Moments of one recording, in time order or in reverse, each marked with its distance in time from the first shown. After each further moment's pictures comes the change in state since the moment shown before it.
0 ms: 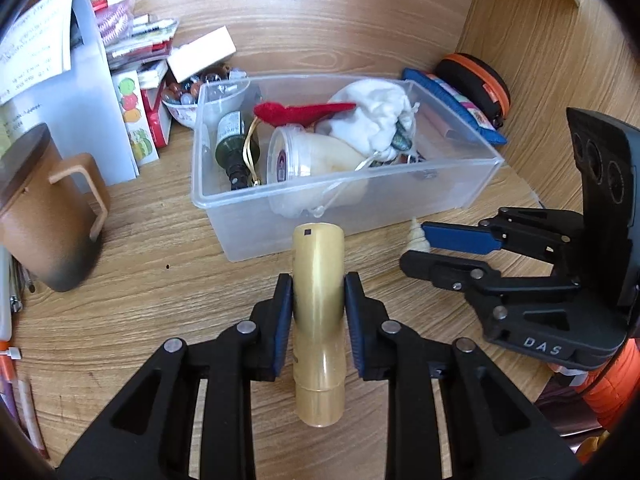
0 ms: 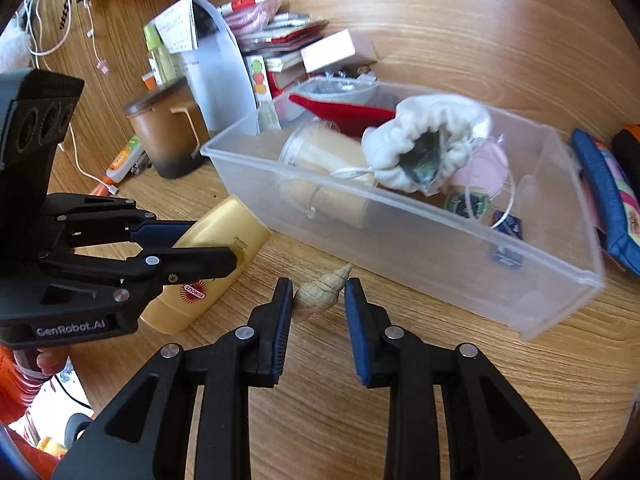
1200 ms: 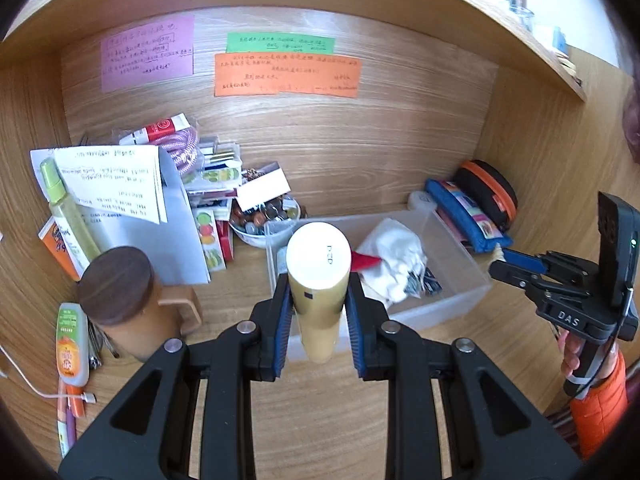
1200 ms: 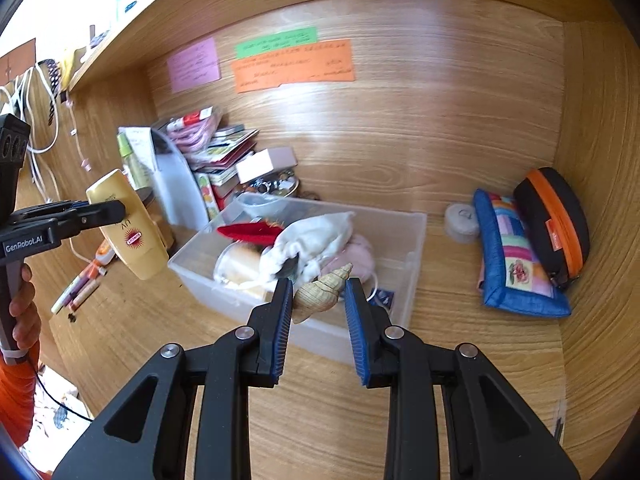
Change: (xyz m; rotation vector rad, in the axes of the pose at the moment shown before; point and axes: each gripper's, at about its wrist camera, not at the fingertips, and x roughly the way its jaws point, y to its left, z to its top) left arm -0.088 0.016 0.071 -0.050 -0.238 0.113; right arm -0.107 -0.057 0.036 0.081 -0.221 -0.121
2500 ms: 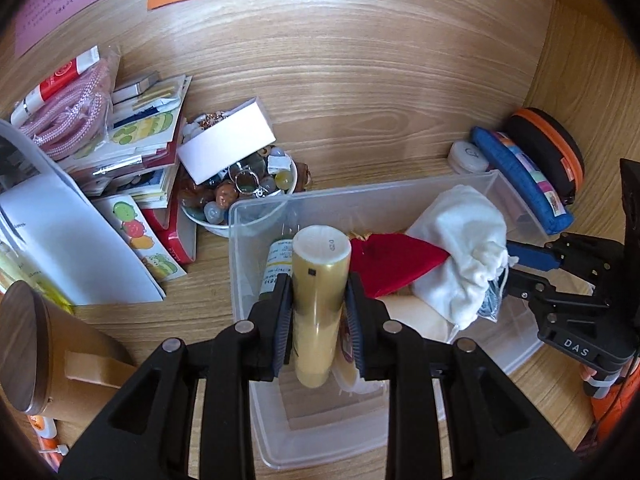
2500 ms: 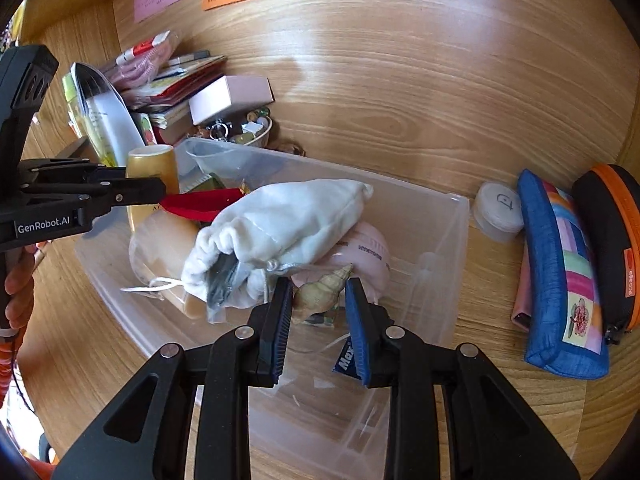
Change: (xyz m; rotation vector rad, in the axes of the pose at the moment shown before) left arm 0.142 0.001 0.012 0.036 0.202 0.028; right arm 0.119 -0.019 0.011 -0.093 0.198 -0.020
